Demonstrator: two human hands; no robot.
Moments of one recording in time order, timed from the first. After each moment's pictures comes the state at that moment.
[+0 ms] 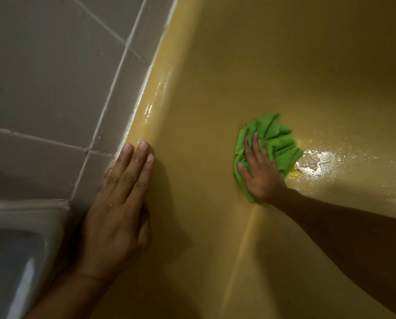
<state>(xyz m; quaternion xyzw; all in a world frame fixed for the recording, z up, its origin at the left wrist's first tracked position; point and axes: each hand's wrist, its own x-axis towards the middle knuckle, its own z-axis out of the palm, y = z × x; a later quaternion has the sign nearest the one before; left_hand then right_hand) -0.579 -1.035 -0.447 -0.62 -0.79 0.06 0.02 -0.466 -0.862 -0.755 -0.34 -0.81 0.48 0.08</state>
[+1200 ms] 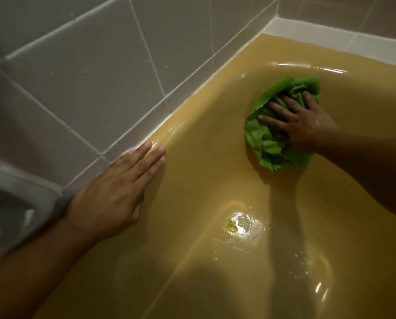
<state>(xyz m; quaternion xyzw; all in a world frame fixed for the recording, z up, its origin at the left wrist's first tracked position) -0.600 -0.998 -0.456 -0.65 -0.75 0.06 0.08 -0.429 -0.545 -0.547 -0.11 -0.96 -0.27 -0.07</state>
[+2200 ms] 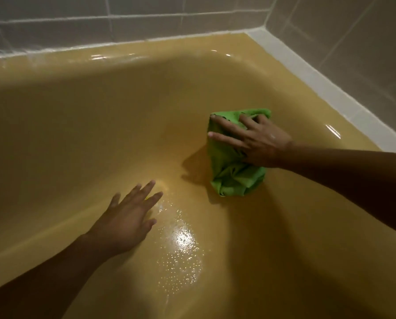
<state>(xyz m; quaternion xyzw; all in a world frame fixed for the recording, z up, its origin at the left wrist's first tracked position) -0.368 -0.892 -0.630 -0.36 -0.90 -0.11 -0.23 -0.366 -0.515 -0.516 0.21 -0.91 -0.36 -0.06</state>
